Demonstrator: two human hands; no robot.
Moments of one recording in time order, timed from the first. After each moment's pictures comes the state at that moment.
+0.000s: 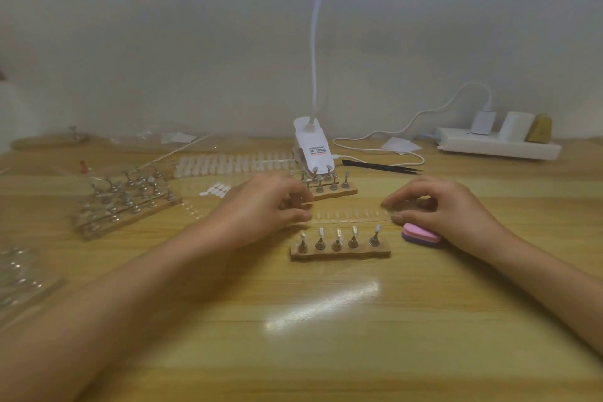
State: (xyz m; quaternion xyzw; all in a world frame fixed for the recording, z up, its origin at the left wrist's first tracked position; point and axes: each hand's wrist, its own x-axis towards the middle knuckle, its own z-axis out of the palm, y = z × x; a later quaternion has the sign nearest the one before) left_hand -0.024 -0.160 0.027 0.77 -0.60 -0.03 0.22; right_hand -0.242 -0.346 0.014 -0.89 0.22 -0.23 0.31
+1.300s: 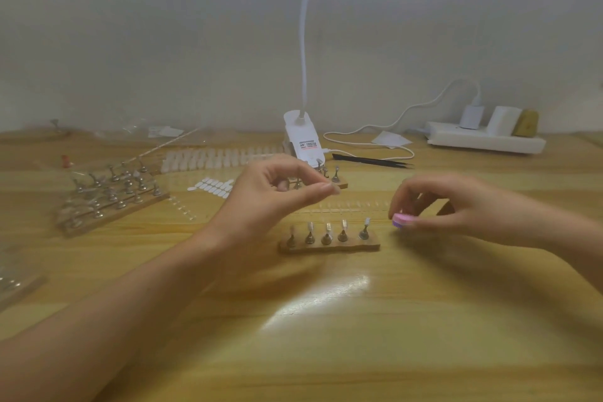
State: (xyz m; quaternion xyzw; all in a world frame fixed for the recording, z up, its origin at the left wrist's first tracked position) left_hand -0.070 -0.147 0.039 0.62 -0.51 -0.19 0.57; right_hand -0.269 -0.334 0.058 -0.94 0.14 -0.07 0.30
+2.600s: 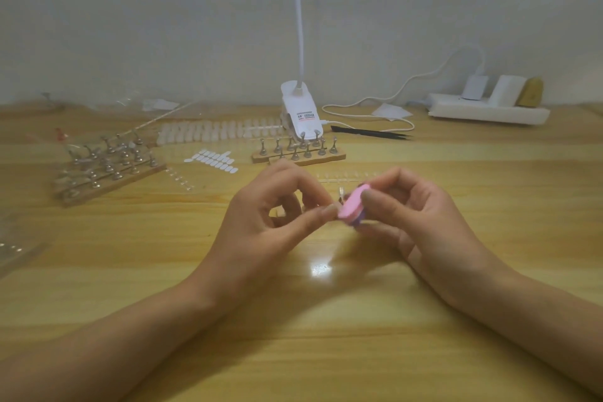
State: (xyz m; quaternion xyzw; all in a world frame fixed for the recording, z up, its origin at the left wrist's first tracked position) left_hand -0.108 -0.113 0.010 0.58 -0.55 -0.14 0.58; right_hand -0.256 -0.239 0.015 -0.61 0.14 -0.29 0.72
